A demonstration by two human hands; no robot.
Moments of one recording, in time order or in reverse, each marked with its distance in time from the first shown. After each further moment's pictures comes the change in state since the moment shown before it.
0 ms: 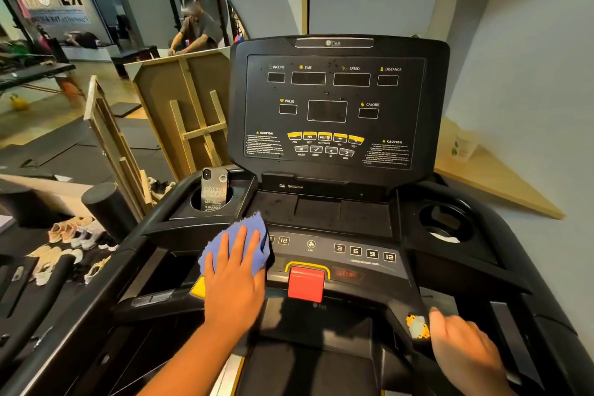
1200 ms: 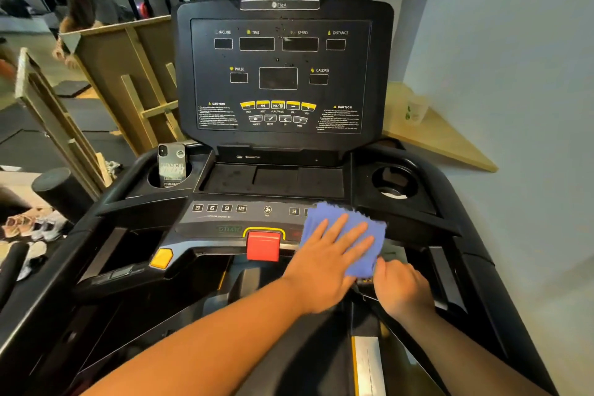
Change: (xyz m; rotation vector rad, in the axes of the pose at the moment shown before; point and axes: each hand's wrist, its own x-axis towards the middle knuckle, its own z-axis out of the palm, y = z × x) left_hand -0.027 0.180 0.016 0.035 -0.237 0.871; right_hand 0.003 -0.002 -0.015 0.126 0.099 -0.029
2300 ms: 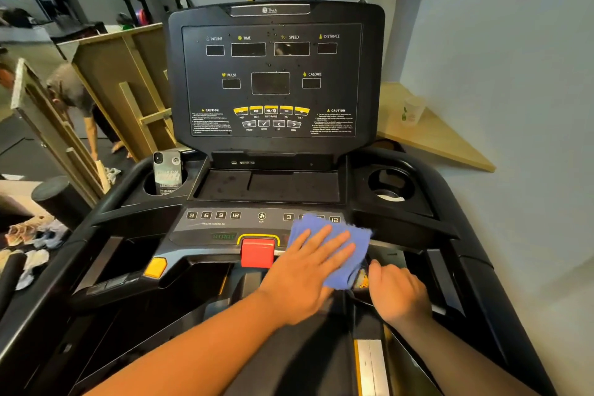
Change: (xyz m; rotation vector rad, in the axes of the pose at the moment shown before) left_hand -0.022 -0.019 0.007 0.029 -0.002 0.022; right_hand 0.000 0.002 0.006 -0.011 -0.121 0.041
